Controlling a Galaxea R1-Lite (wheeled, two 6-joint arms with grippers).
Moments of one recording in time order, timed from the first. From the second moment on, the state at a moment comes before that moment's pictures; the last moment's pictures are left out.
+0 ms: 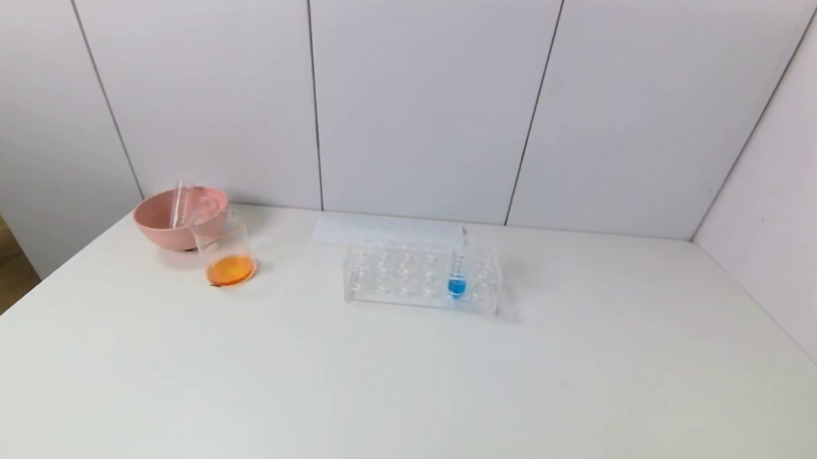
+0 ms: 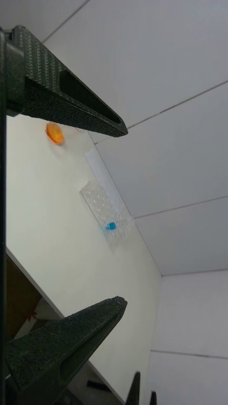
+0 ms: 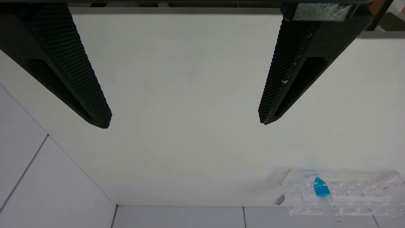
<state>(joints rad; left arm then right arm) 0.02 0.27 -1.02 0.46 -0.59 0.10 0.00 0.00 0.00 0.00 0.00 0.00</state>
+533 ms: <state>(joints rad) 0.00 0.03 -0.21 -0.29 -0.34 0.26 0.00 0.00 0.00 0.00 0.00 0.00</state>
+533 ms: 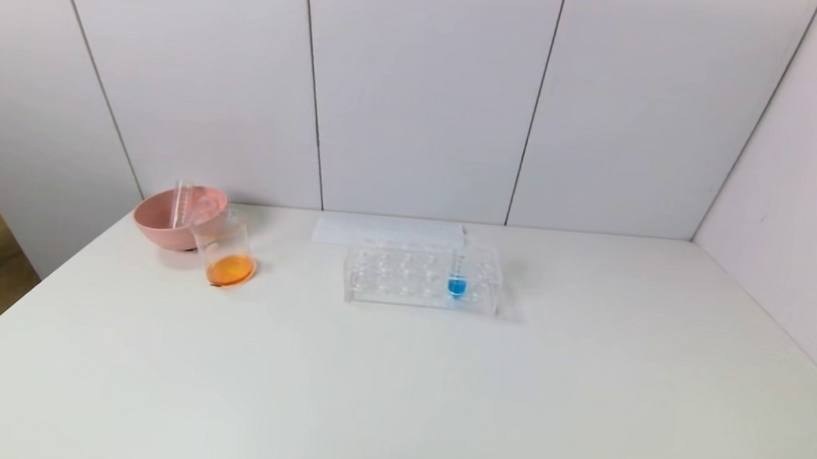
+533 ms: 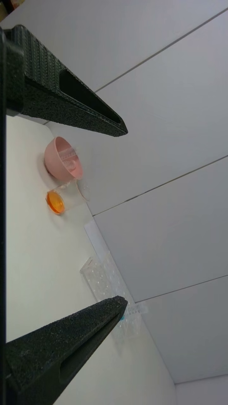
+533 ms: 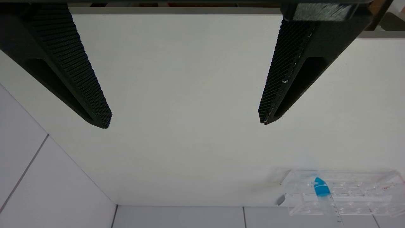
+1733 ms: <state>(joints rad) 0.00 0.00 -0.01 0.02 -0.04 0.06 0.00 0.00 0.00 0.00 0.00 0.00</state>
